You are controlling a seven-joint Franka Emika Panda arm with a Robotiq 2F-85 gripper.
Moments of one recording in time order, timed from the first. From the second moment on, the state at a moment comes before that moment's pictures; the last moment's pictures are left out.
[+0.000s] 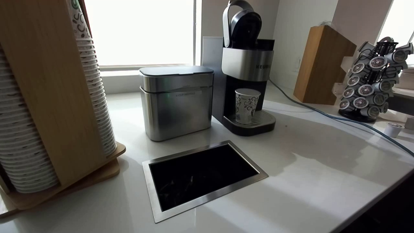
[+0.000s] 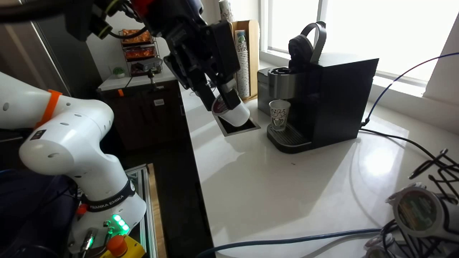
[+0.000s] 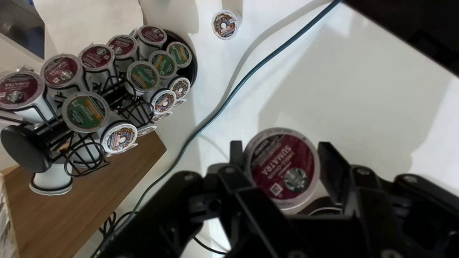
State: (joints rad) arm -0.28 -0.84 -0.39 -2.41 -0.34 2.00 -0.90
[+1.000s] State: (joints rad) arm -0.28 -0.84 -0.39 -2.41 -0.33 2.01 -0.90
